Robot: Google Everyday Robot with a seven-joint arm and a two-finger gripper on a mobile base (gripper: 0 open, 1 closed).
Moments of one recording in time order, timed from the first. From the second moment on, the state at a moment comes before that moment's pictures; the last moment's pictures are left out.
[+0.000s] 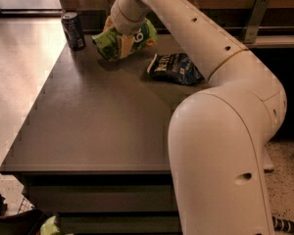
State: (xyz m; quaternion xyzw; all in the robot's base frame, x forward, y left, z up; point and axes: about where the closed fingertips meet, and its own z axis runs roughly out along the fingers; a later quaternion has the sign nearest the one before) arm 0.796 0.092 0.883 -0.85 0.41 -0.09 0.33
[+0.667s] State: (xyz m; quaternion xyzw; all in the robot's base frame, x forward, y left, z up) arm 0.834 0.120 0.869 -0.82 0.40 -0.08 0.40
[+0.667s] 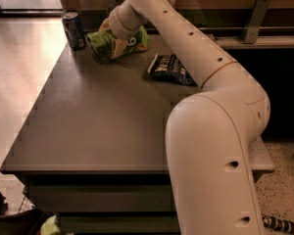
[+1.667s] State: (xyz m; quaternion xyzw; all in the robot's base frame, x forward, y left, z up) arm 0.847 0.148 0.868 -0.82 0.38 -0.08 0.42
